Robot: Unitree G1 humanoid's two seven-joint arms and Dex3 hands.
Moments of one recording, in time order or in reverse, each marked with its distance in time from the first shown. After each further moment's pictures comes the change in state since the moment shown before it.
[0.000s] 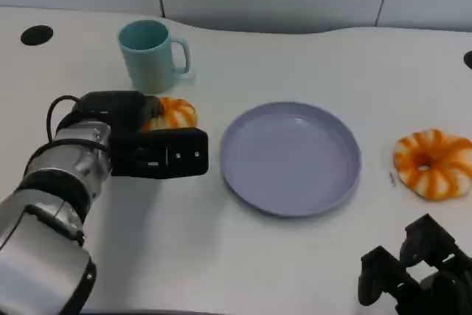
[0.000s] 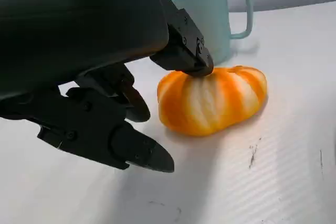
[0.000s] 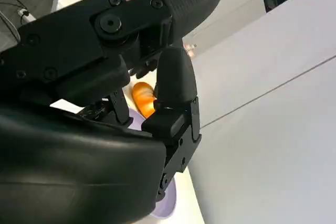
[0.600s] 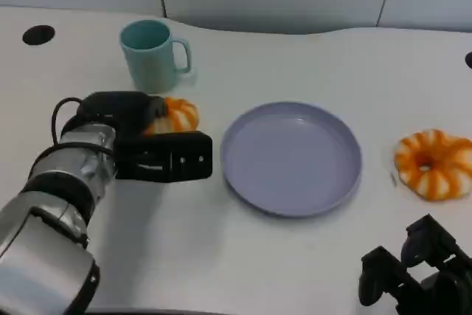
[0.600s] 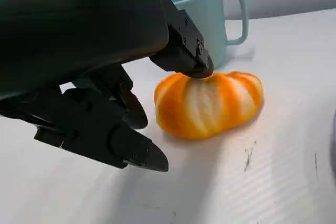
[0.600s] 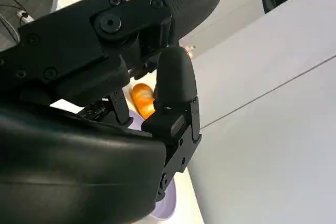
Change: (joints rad) left arm 0.000 -0.015 -0.010 0.000 -0.001 0.003 0.047; right arm 0.000 -0.001 -0.003 0.001 0.008 0.000 0.010
